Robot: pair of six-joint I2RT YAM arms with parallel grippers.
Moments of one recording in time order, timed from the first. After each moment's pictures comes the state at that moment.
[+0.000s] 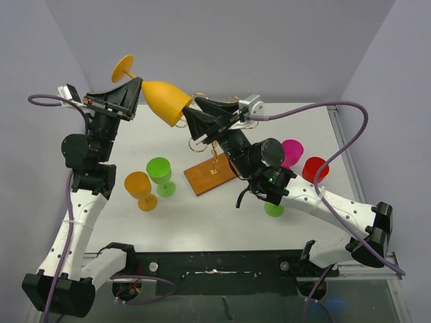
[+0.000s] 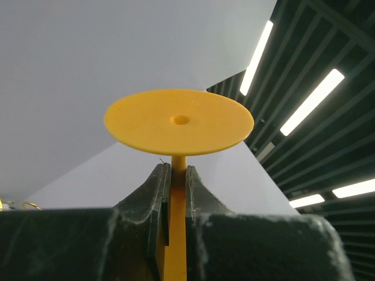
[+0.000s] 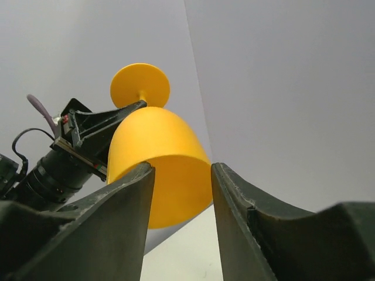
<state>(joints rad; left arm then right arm) -0.17 1.00 1.05 0.56 0.17 -1.53 1.06 1.37 1.32 0.63 0.25 0.06</state>
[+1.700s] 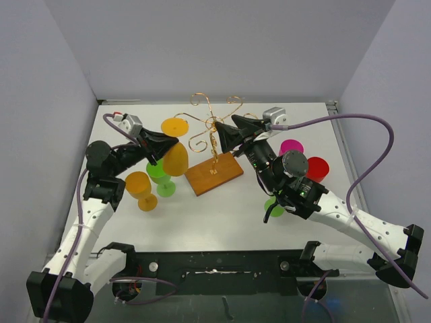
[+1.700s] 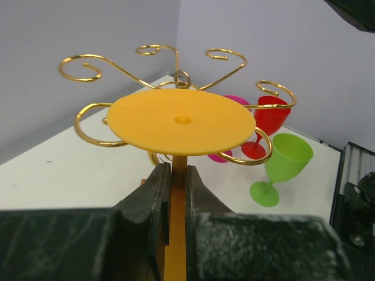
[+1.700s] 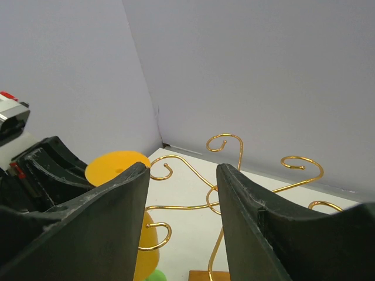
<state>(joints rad) -0.15 0.93 0.79 0.37 0.78 -0.33 1.01 1.09 1.10 0.34 0.43 0.04</state>
